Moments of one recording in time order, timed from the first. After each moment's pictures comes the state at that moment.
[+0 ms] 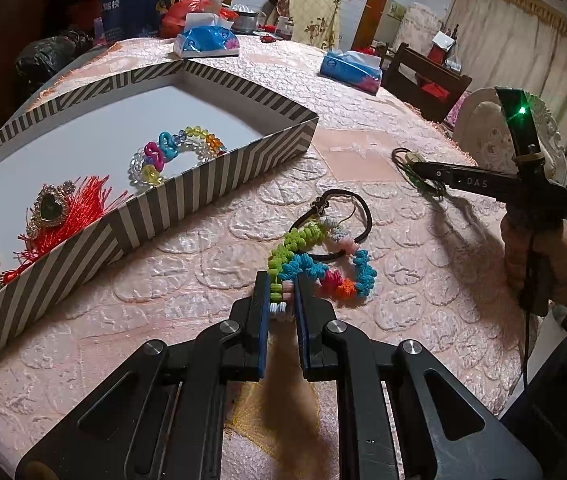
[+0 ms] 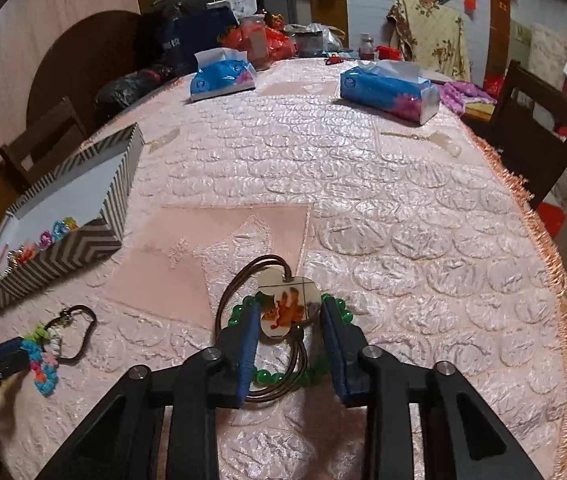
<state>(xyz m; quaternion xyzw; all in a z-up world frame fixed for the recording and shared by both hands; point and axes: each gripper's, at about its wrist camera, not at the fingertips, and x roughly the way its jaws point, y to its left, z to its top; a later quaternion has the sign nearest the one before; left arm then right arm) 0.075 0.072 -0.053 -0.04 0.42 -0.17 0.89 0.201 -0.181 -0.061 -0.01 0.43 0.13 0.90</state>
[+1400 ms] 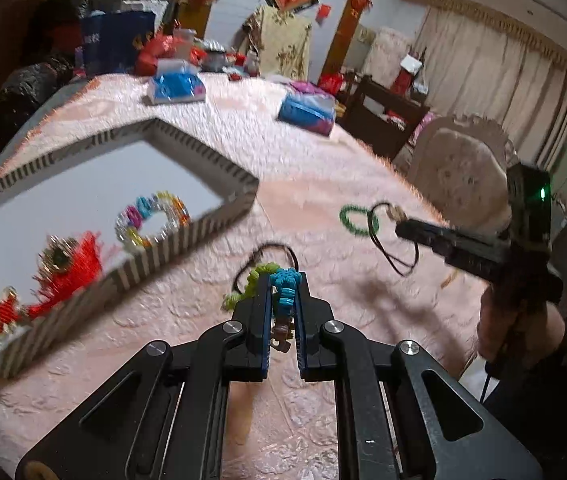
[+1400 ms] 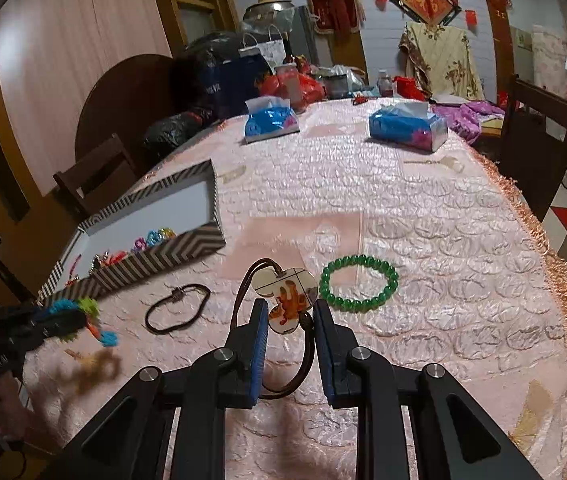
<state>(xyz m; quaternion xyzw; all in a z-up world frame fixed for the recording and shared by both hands) 0.047 0.071 0.017 -0.07 0.37 -0.21 0.90 0.103 -0.180 -0.014 0.05 0.35 0.19 0.91</state>
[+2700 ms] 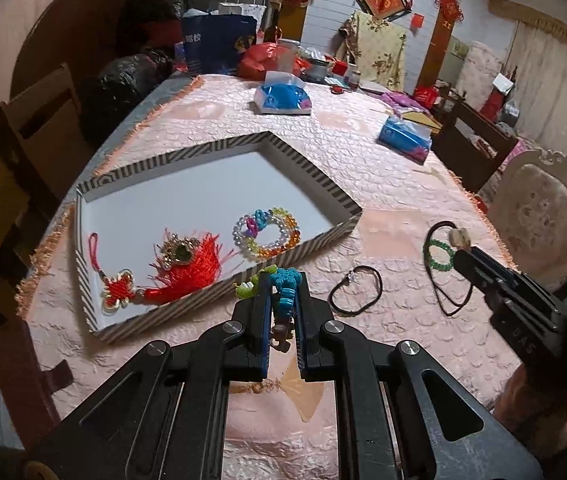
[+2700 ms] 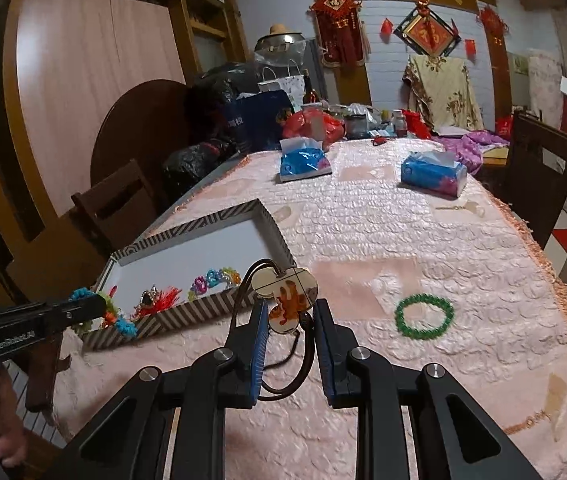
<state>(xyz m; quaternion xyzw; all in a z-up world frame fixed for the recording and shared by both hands) 0.040 0.102 0.054 -0.06 0.39 -0.03 0.92 0.076 -0.102 0.026 0.05 0.30 0.19 0.93</state>
